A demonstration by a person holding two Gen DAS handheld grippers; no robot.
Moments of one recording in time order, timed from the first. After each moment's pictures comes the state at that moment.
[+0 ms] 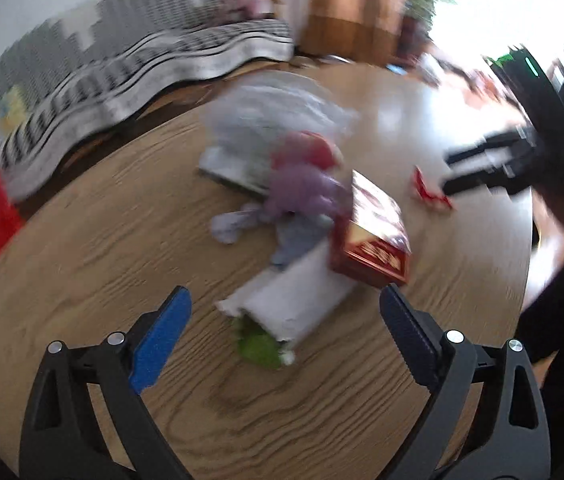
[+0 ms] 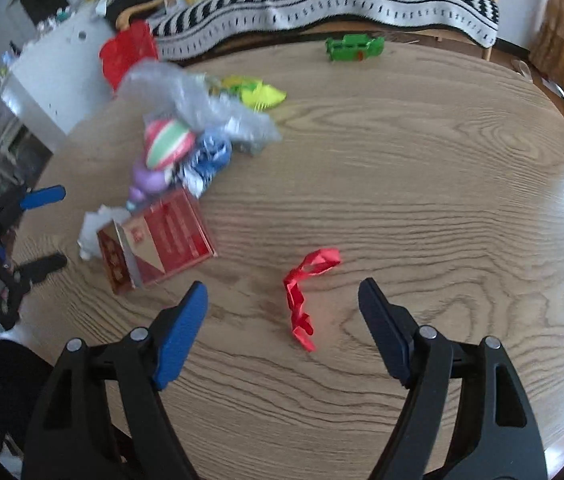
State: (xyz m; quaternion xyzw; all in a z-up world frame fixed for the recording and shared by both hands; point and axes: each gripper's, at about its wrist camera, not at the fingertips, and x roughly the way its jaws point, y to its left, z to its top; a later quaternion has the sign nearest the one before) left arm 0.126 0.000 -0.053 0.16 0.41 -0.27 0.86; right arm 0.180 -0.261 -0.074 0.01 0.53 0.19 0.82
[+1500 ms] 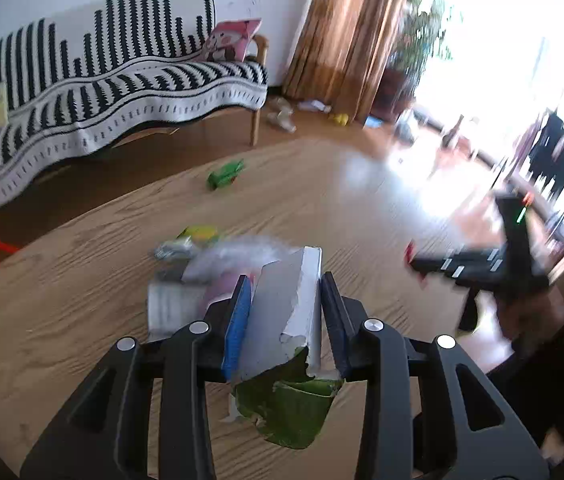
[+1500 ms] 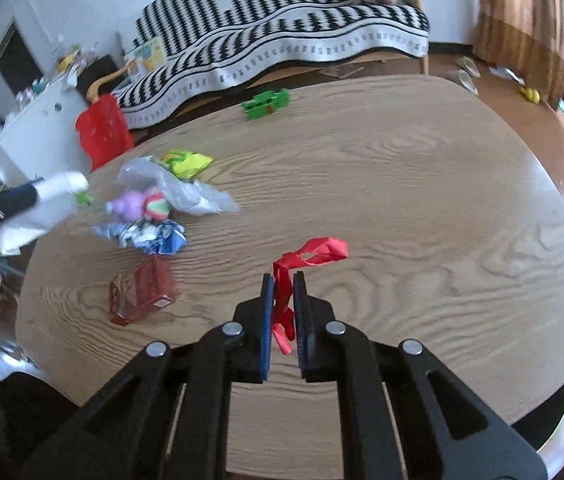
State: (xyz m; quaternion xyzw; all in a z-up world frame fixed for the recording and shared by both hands) left arm 0.160 -0.056 0.059 0.01 0.39 -0.31 0.87; right arm 0.138 -0.375 -0.037 0.10 0.47 0.13 0.87
